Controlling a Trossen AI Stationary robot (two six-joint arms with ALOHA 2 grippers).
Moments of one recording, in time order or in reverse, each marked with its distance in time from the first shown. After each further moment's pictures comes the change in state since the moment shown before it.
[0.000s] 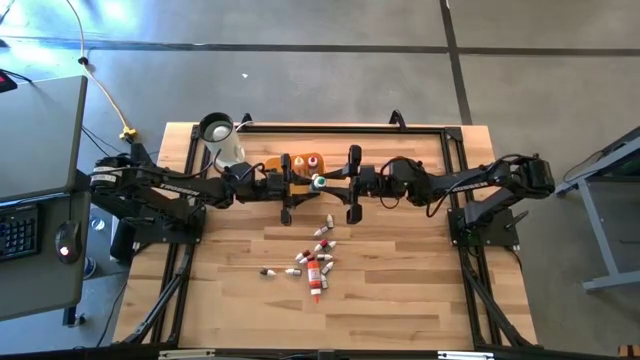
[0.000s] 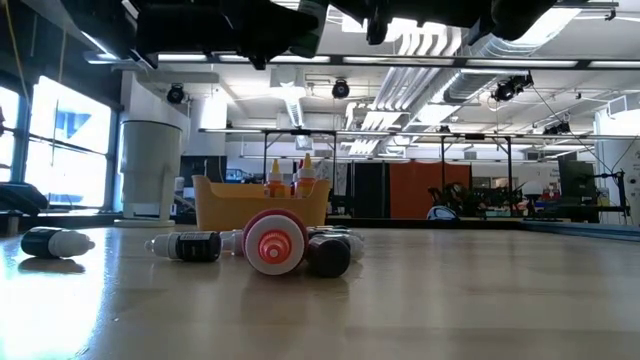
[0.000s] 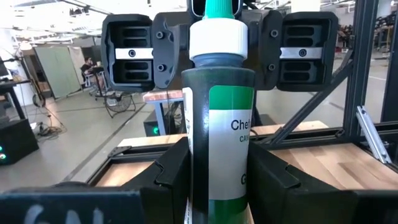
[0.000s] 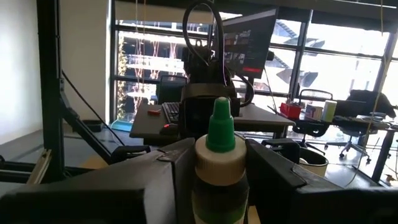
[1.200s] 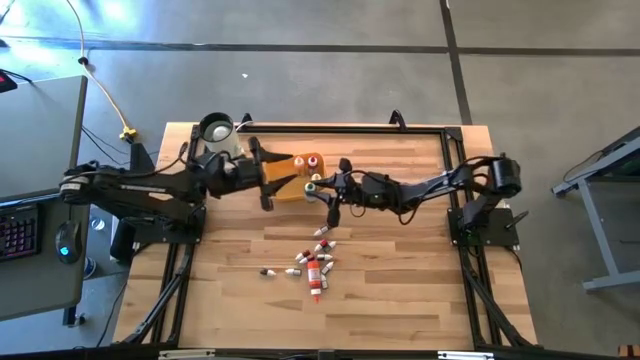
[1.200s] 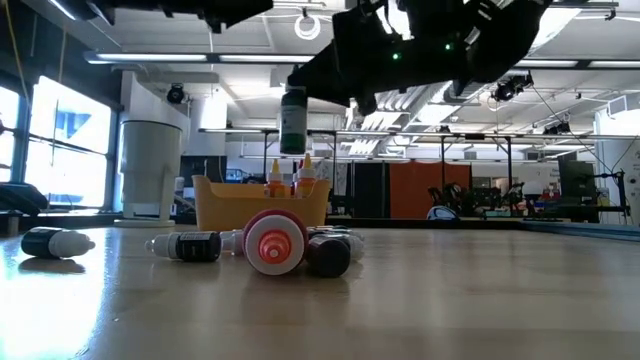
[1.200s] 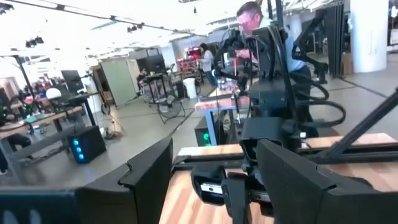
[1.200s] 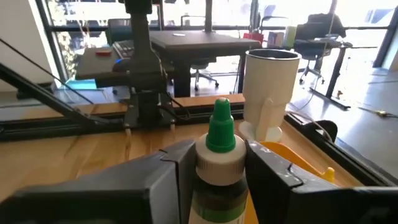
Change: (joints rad) left arm 0.000 -0.349 0.003 -0.310 -0.192 0.105; right arm 0.001 0.248 -0.002 0.029 0.228 0.109
